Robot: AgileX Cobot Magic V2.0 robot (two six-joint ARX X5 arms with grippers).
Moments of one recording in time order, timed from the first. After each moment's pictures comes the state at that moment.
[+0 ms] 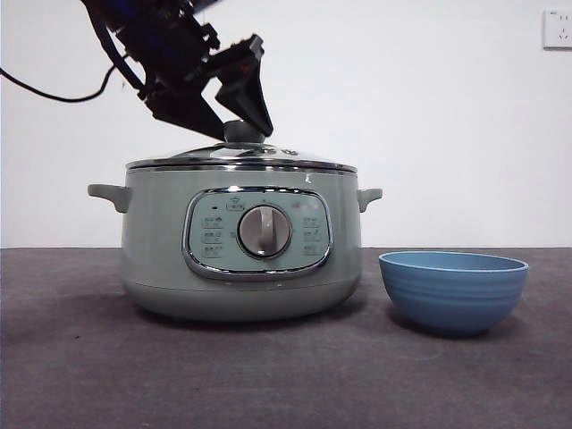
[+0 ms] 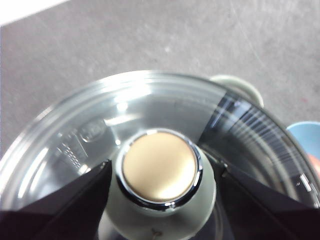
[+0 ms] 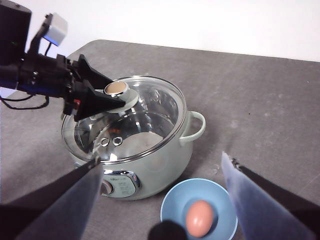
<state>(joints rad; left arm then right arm) -0.49 1.59 1.24 -0.22 0.16 0.09 0.38 0.67 0.95 -0.62 -0.18 0.05</state>
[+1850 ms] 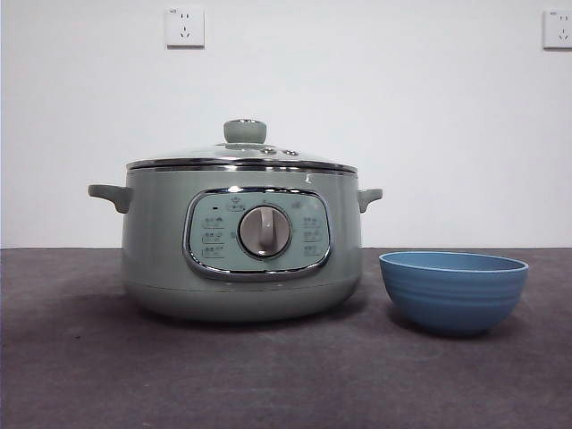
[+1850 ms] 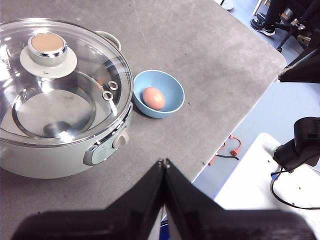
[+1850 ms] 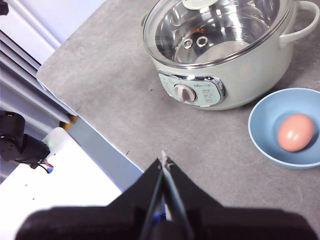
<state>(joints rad) -0.49 0.89 1.24 -0.97 0.42 -0.05 0.39 0.67 0.95 -0.93 -0.52 0.05</state>
